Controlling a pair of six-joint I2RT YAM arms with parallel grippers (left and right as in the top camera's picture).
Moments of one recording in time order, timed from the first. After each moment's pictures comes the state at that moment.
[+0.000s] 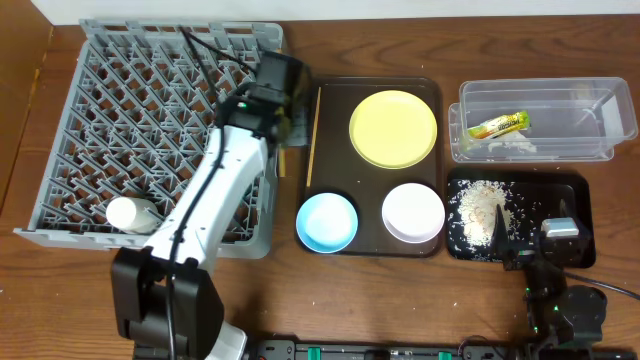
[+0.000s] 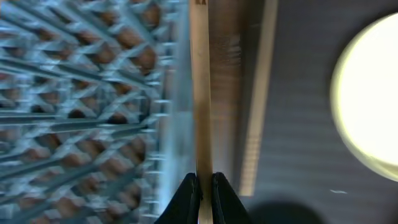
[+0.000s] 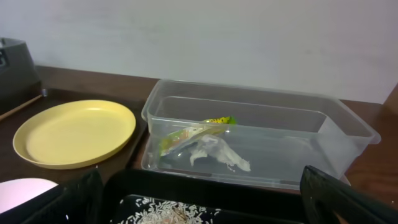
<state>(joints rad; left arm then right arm) -0.26 1.68 1.41 -0.87 -0.20 -0.26 0.03 0.01 0.01 -0.07 -0.03 -0.07</state>
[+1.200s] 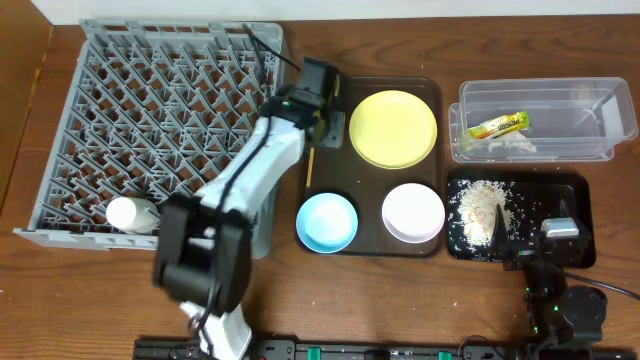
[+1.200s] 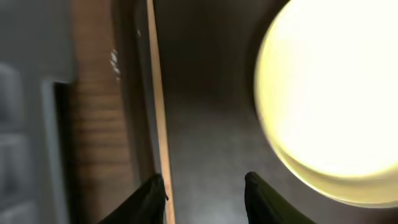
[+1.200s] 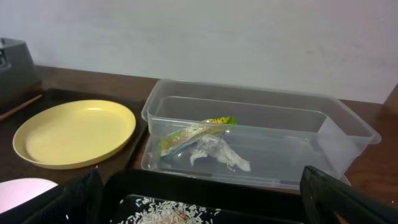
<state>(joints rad) -0.36 1.90 1.40 -0.61 -0.05 -0.20 0.03 0.01 0.01 -0.07 -0.03 -0.07</state>
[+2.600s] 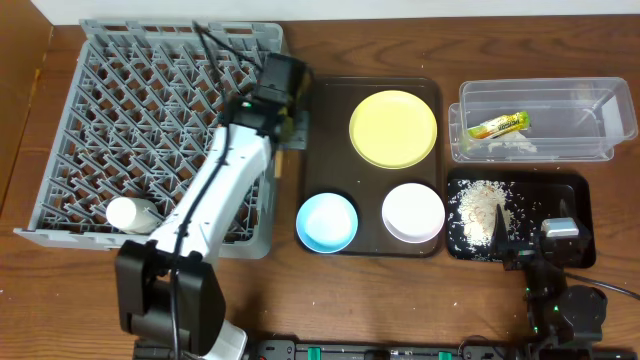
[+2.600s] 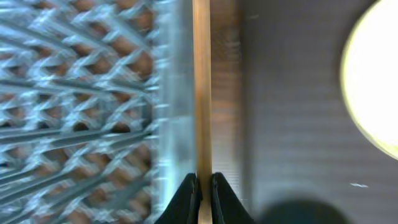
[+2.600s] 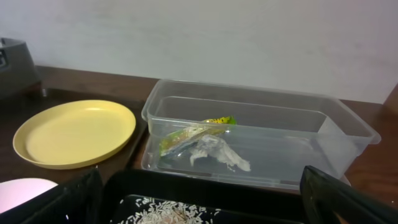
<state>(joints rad) -0.26 1.70 1.40 -0.85 -0.22 -0.17 0.03 0.01 0.01 -0.07 -0.03 -0.07</state>
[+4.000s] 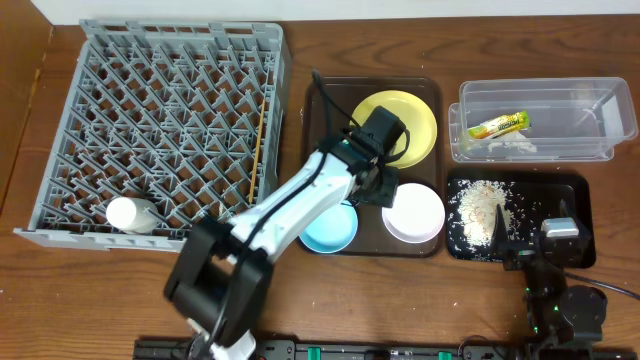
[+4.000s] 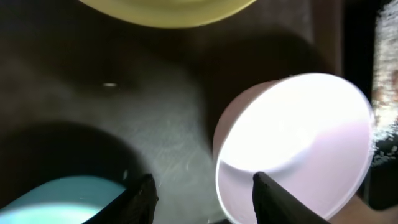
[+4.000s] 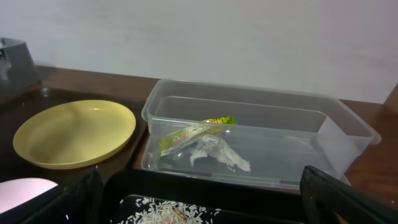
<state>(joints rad) -0.65 1.85 1.33 -0.79 0.18 -0.43 0.03 0.01 0.01 -0.07 -0.03 -0.07</state>
